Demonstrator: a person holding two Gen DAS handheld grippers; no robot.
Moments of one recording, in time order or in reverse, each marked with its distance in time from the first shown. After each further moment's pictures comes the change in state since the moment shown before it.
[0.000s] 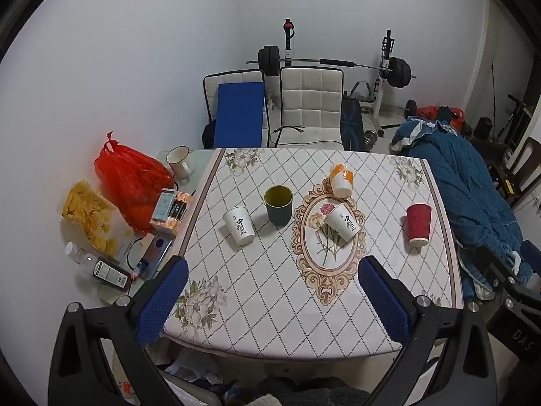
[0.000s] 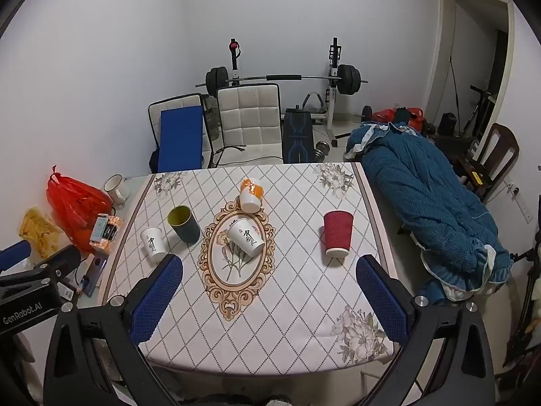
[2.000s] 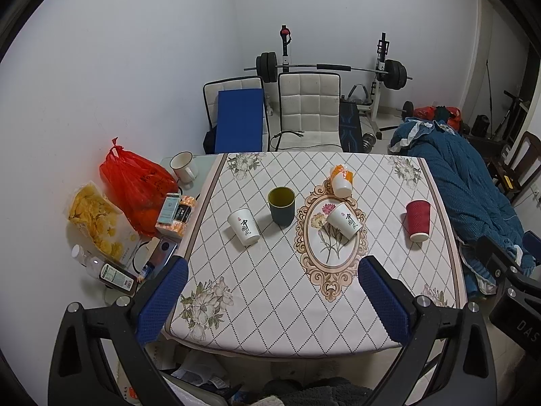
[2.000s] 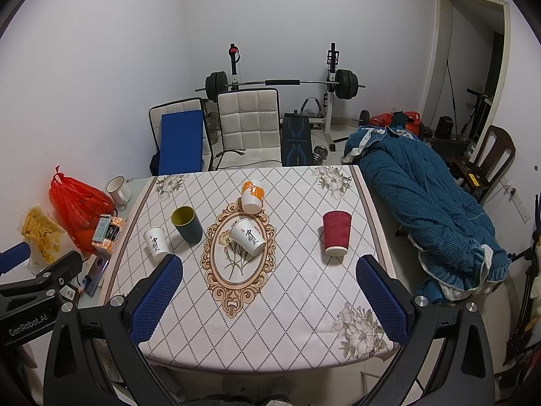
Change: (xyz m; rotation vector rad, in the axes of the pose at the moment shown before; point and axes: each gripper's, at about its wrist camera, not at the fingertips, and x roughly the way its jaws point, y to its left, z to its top) left arm -0.021 0.001 -0.001 0.018 -0.044 0.019; right arm -0.011 0.006 -0.004 -0.008 -0.024 -0.012
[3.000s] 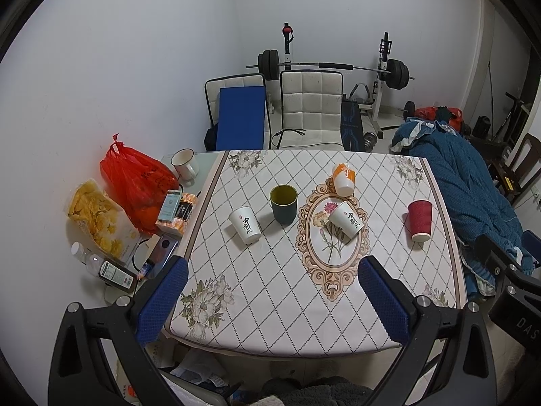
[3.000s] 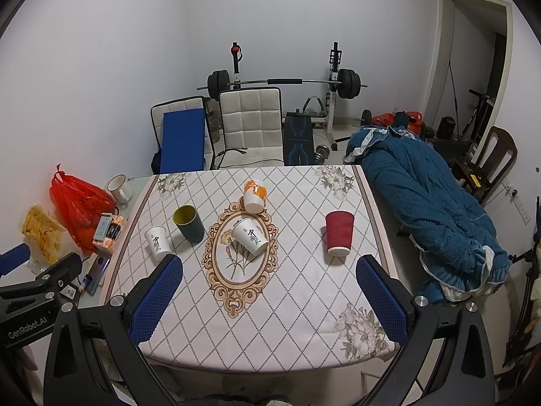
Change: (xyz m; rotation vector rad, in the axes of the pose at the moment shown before) left arm -0.004 0.005 0.002 -0.003 0.011 -0.003; right arm -0.024 -0.010 0.012 -0.001 0.001 0.005
